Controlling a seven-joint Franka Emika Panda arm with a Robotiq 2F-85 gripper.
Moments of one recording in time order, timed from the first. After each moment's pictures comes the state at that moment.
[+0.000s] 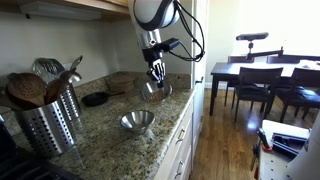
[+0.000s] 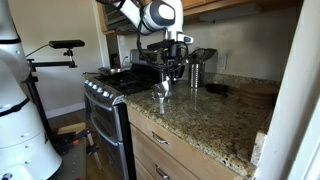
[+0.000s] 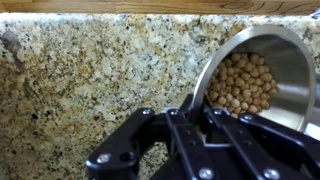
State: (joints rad) arm 0.02 0.11 0.03 -2.05 -0.15 2.07 -0.10
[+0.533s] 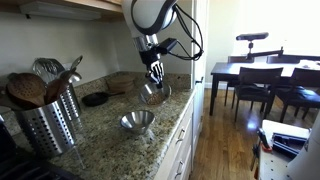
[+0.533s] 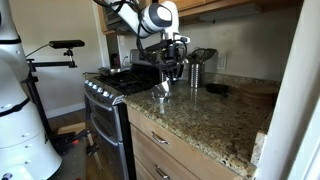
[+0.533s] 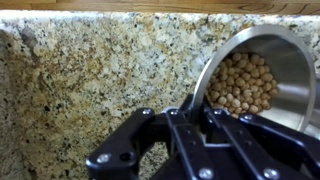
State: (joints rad) arm 0.05 0.12 0.04 -2.05 -0.25 2.07 -0.02
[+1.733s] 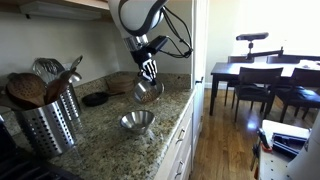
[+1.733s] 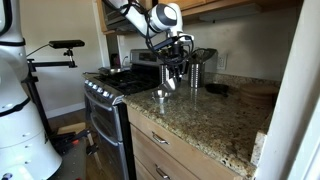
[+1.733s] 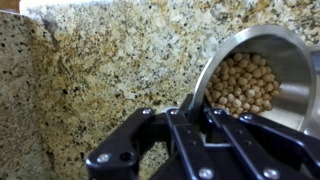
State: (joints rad) arm 0.08 0.23 0.04 -1.89 -0.33 1.99 0.05
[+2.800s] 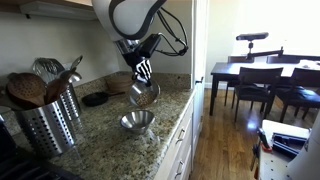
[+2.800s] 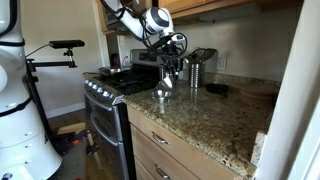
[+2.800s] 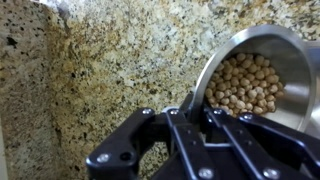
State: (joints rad) arm 0.16 0.23 0.06 -1.89 -0.46 1.96 0.15
